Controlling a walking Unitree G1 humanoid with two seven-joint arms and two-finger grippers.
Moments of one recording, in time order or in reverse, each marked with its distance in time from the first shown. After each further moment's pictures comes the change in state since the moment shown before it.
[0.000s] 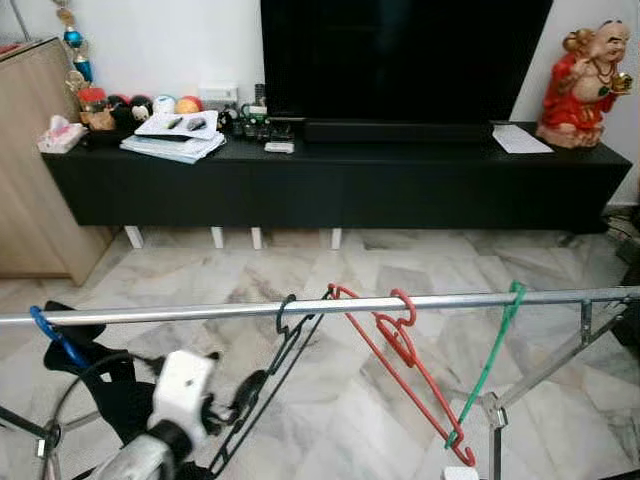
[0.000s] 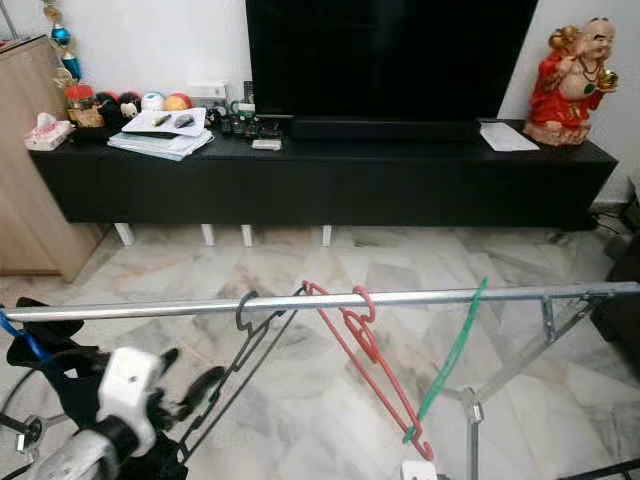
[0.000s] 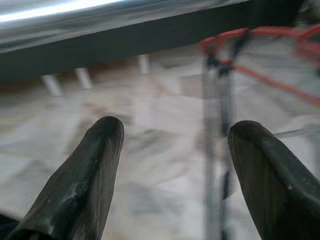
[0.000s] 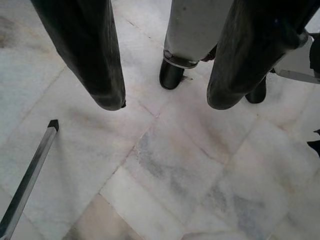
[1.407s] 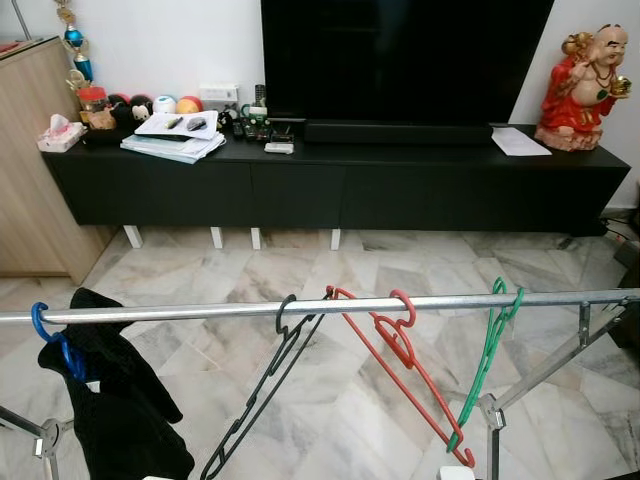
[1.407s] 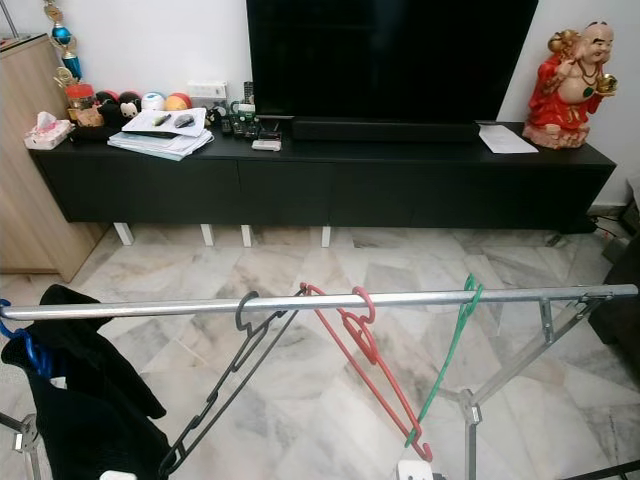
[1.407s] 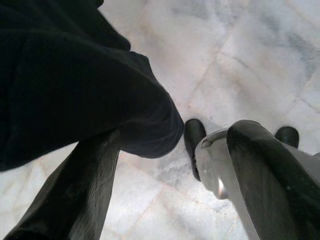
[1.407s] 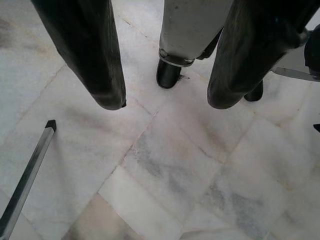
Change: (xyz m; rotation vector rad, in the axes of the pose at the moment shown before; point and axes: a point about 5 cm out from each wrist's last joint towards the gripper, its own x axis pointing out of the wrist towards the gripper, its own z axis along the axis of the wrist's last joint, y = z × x) left arm -0.024 0.001 -0.186 -0.129 0.769 0.195; right arm 0.001 0.006 0.000 0.017 0.004 0.002
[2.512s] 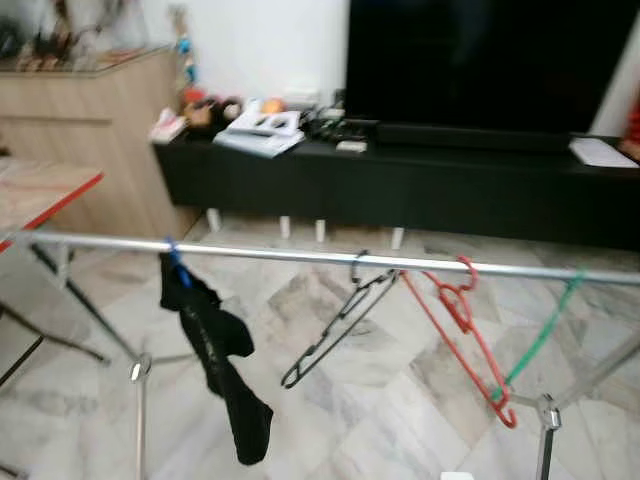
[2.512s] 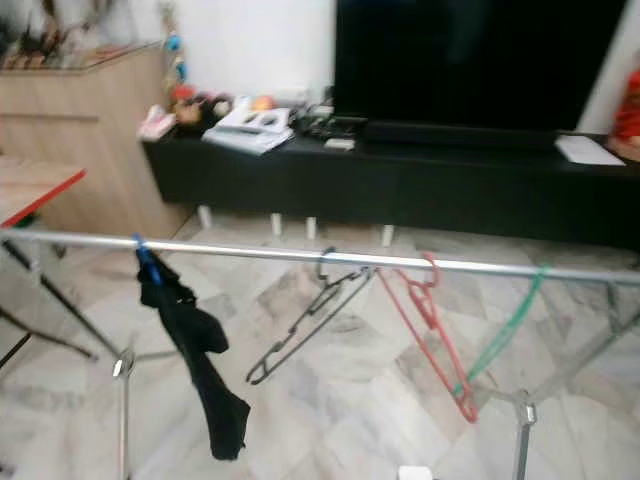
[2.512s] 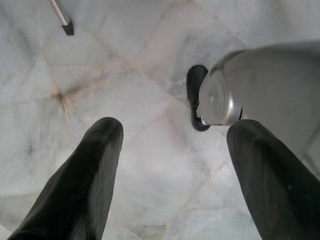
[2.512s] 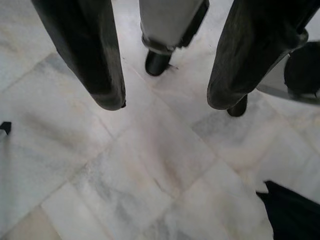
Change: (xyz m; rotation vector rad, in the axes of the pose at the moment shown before) left arm -0.009 -0.013 -0.041 0.004 0.139 -0.029; right arm 0.000 0.003 -0.004 0.001 0.016 0.014
